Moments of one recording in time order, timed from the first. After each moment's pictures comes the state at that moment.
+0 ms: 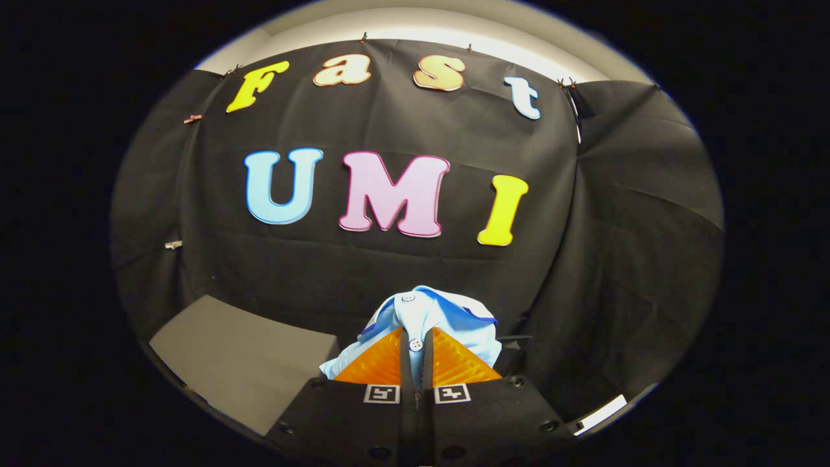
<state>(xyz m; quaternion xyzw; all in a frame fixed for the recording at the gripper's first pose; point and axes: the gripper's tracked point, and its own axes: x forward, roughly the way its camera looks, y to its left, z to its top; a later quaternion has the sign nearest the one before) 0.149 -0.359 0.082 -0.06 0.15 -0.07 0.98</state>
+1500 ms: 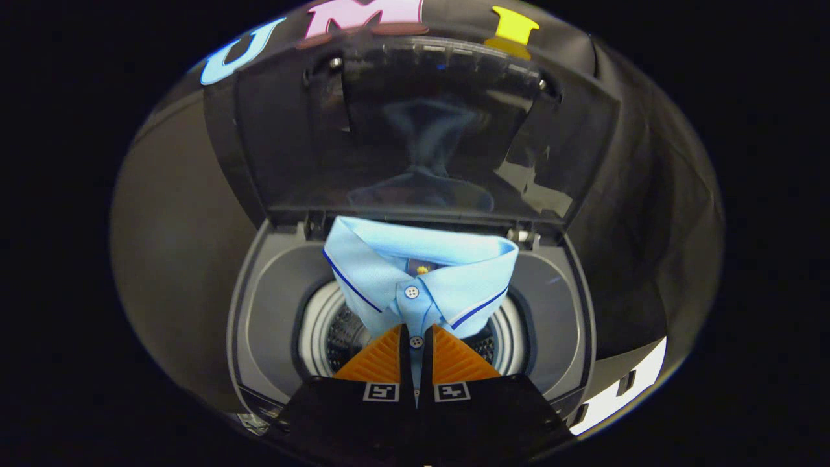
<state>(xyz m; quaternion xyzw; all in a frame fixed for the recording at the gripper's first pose) 0.125 -0.442 -0.332 -0.02 0.47 -0.08 0.88</state>
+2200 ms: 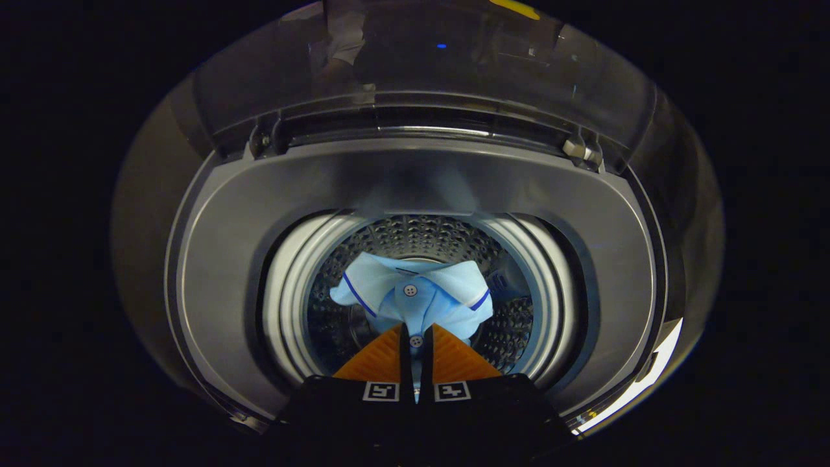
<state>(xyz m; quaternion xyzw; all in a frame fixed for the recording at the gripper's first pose) 0.103 -0.443 -0.409 -0.01 0.57 -0.08 0.82</state>
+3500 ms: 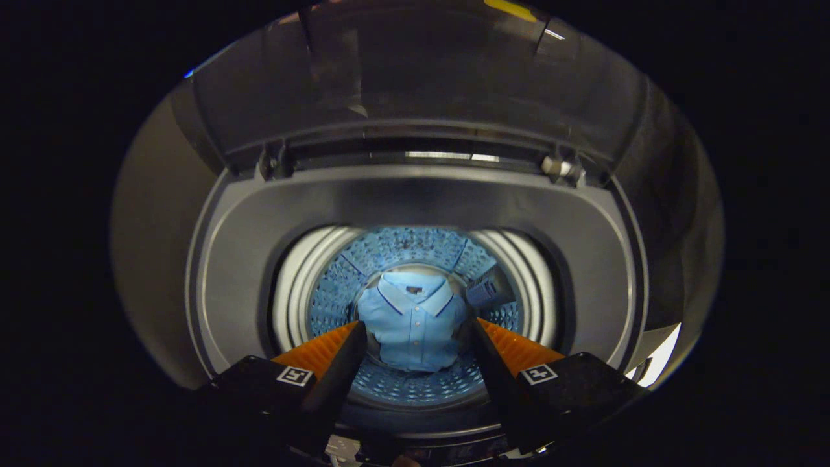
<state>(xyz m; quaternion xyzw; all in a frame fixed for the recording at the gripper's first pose) 0.115 -0.452 -0.363 0.00 0.52 -0.07 0.85</state>
